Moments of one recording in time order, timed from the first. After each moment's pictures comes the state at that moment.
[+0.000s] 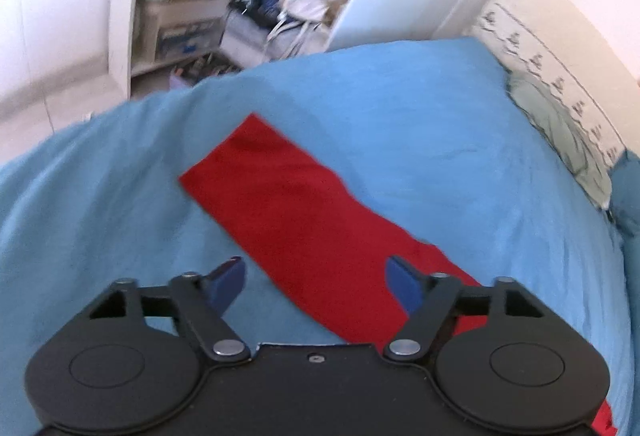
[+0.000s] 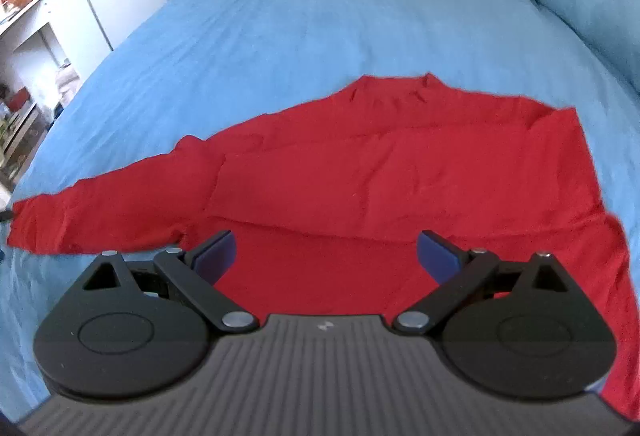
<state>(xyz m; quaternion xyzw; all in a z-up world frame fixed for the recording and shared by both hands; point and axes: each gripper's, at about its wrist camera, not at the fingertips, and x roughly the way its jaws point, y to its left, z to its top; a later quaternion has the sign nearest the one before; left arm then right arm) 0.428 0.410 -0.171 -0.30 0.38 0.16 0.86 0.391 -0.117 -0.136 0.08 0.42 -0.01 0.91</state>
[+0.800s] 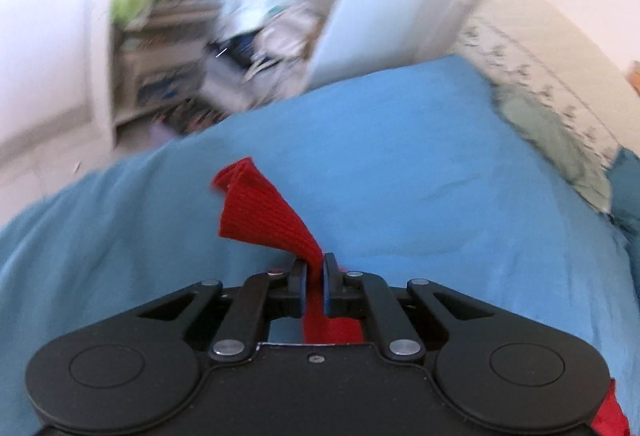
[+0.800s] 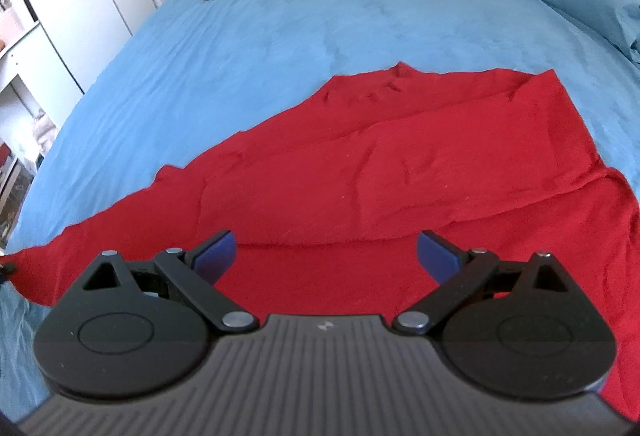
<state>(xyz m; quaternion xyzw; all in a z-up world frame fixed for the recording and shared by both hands) 0.459 0.387 -0.132 -0.24 0.33 0.15 0.90 0.388 -0.128 -0.150 0.14 0.39 -0.05 0.91</state>
